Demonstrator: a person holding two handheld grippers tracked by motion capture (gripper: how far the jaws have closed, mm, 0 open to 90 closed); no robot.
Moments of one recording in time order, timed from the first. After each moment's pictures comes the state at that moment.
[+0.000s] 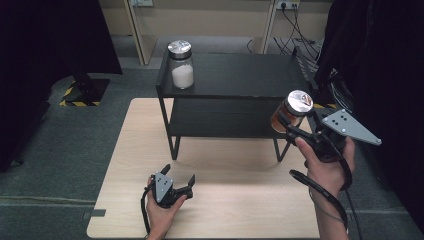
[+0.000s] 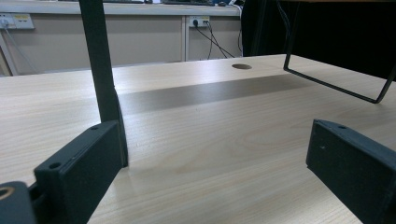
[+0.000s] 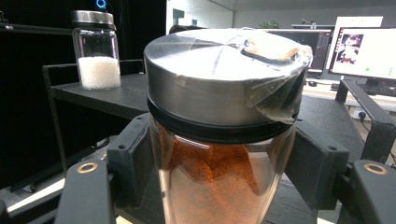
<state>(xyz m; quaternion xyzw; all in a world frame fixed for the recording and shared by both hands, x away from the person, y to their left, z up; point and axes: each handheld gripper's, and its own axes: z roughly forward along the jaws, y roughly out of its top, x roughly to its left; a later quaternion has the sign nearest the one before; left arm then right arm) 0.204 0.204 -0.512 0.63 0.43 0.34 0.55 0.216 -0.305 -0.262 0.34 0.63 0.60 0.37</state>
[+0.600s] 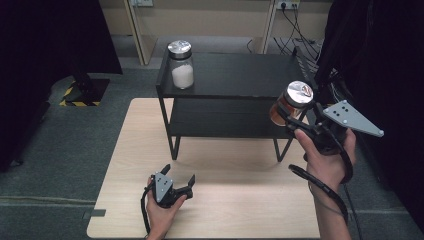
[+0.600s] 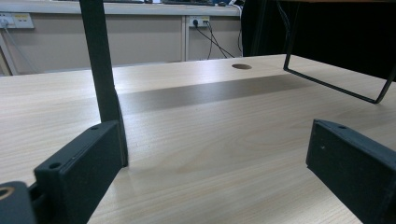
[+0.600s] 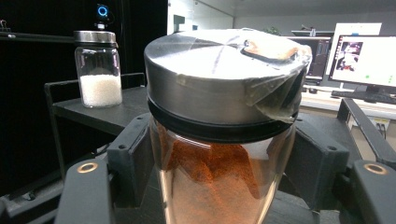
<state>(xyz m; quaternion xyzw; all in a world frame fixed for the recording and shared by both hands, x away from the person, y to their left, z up) 0.204 0.204 -0.513 0.62 0.43 0.34 0.56 0.221 -0.298 -0.246 0.34 0.62 0.60 0.37</state>
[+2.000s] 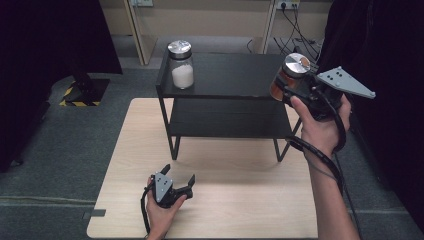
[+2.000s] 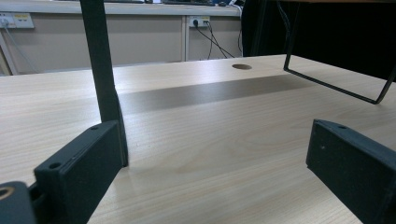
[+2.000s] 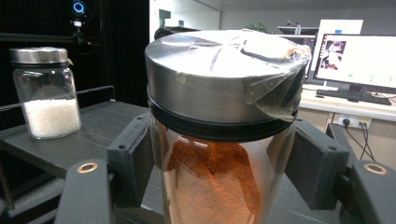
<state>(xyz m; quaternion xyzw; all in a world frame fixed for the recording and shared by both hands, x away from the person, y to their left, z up) 0.204 0.204 -0.513 0.63 0.43 0.34 0.56 0.273 -0.284 -0.211 0.36 0.62 0.58 0.38</state>
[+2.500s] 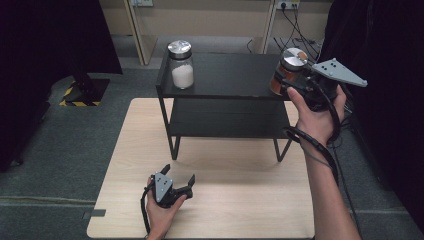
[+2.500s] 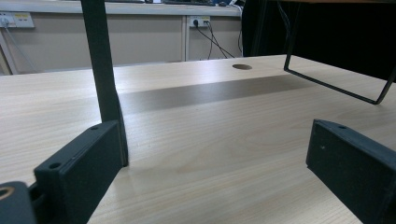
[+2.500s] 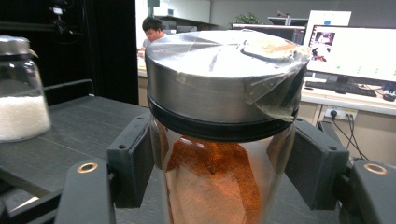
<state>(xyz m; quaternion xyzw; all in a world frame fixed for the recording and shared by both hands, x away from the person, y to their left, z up) 0.204 0.204 -0.513 0.62 0.43 0.34 0.56 0.292 -0.276 -0.203 0.38 0.62 0.56 0.39</state>
